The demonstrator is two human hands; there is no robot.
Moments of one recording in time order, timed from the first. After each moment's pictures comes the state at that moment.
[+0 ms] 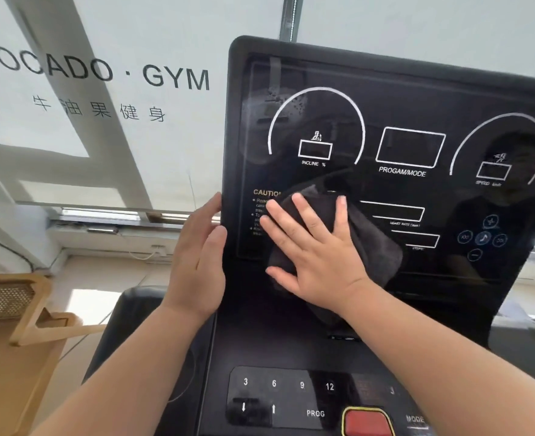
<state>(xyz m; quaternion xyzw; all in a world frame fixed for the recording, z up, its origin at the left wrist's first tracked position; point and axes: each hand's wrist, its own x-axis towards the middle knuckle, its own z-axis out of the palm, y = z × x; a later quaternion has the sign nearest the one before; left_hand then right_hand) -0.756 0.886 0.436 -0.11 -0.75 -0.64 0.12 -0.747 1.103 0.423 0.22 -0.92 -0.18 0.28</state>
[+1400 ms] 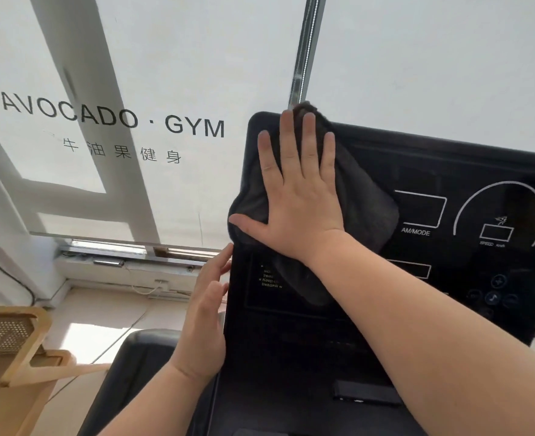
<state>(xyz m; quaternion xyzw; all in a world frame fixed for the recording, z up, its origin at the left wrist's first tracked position) -0.750 0.890 0.438 -0.13 -0.68 -0.71 0.09 -0.832 1.044 0.551 0.12 -0.94 -0.12 0.31</state>
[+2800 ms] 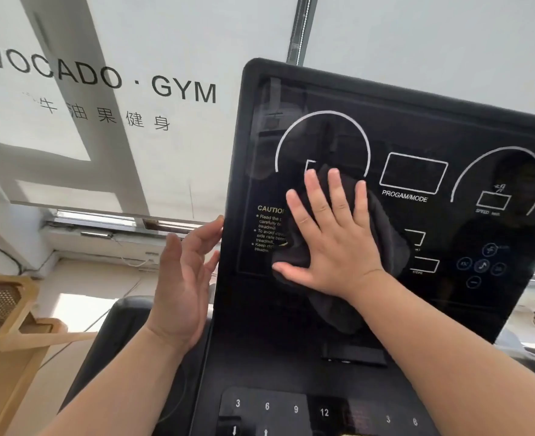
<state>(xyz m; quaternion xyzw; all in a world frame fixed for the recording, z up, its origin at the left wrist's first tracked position) -0.745 0.878 0.439 -0.10 -0.54 -0.83 -0.02 -0.771 1.115 0.465 0.20 -0.92 -0.16 0.30</state>
